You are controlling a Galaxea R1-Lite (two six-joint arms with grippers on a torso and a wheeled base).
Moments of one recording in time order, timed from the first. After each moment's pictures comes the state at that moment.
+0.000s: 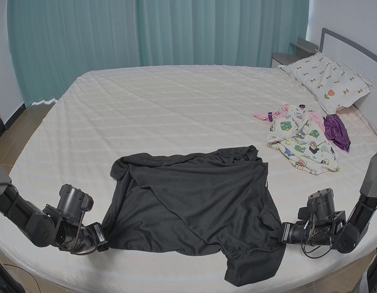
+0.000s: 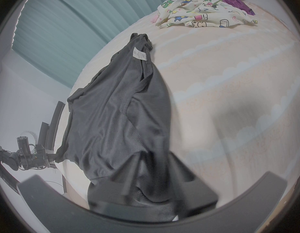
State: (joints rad) left arm -0.30 1.80 -0.45 -0.26 0.13 -0.78; right arm 0.35 1.99 -0.26 -0.93 0.12 0.60
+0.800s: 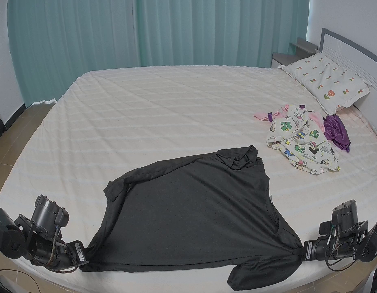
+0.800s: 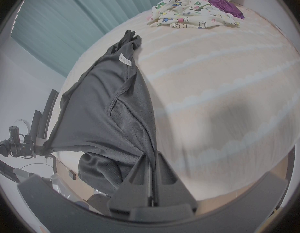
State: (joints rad) left arm -0.30 1.49 -0.36 0.05 0.07 -0.77; right arm 0.26 1.78 -0.05 -0.82 0.14 0.44
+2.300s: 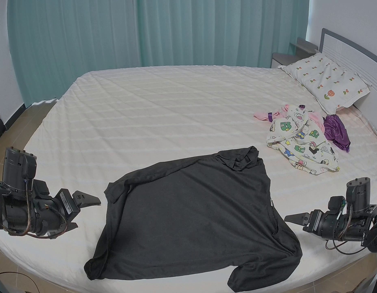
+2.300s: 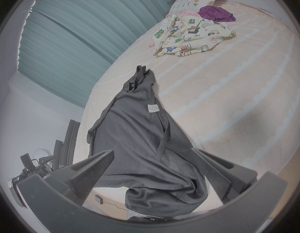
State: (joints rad) left arm -0.27 1.31 -0.58 0.04 -0.08 -0.89; right arm 0.25 1.60 -0.18 -0.76 0.20 0.68
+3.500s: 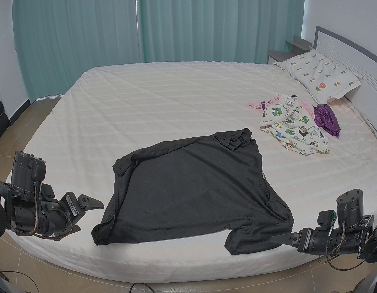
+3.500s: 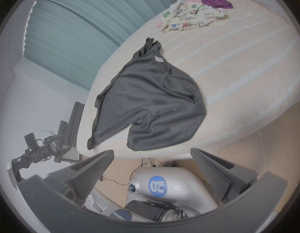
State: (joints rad) left arm -0.26 1.38 -0.56 -0.01 -0.08 -0.90; right arm 0.41 1.60 -0.13 -0.75 0.19 0.71
